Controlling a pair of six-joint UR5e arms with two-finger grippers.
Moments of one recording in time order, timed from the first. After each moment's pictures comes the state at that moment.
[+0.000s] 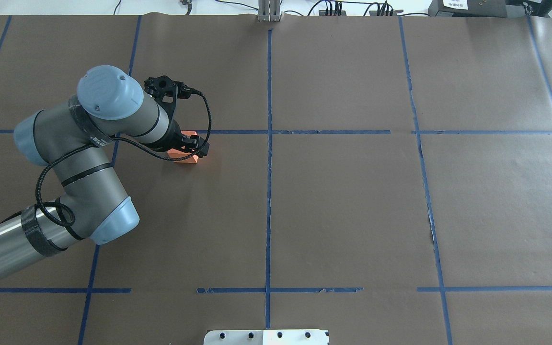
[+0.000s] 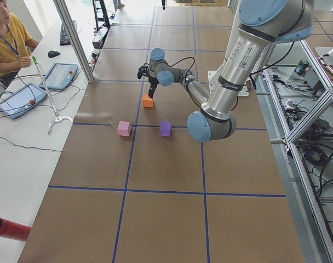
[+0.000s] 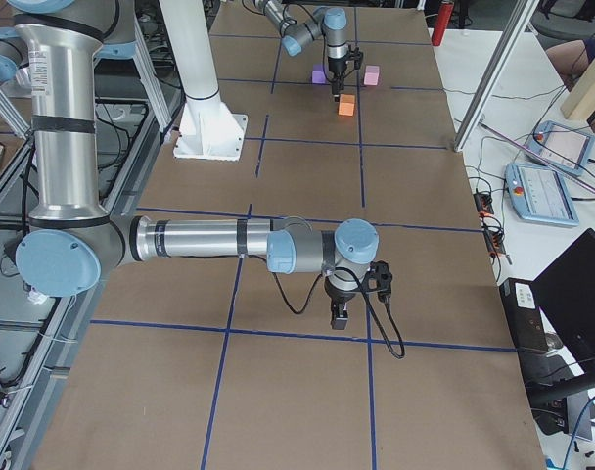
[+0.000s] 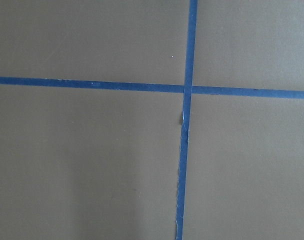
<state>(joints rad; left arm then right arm) -0.68 -2.11 -1.66 -1.80 -1.93 -0.91 1.48 -1.59 1.63 -1.57 2.36 0.05</state>
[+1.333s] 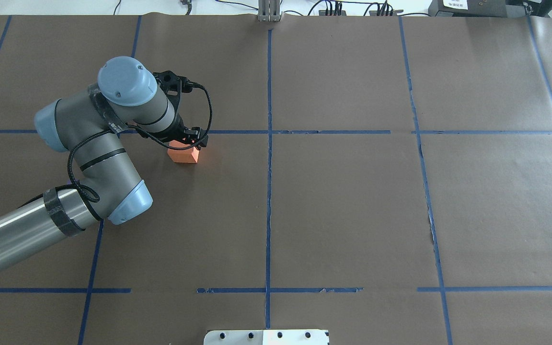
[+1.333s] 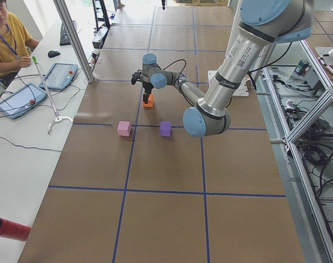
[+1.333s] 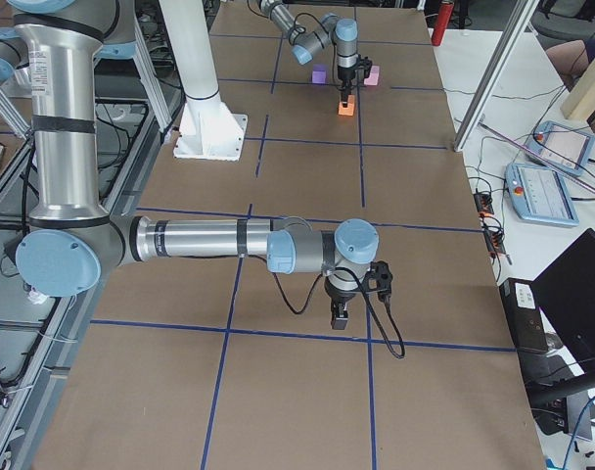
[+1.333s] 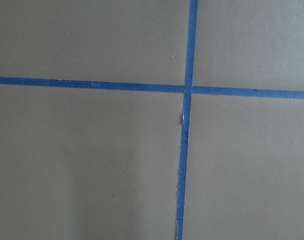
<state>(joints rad) -0.70 -2.18 -1.48 -1.80 -1.94 -0.90 1.48 -1.59 1.63 -1.57 2.36 0.05</state>
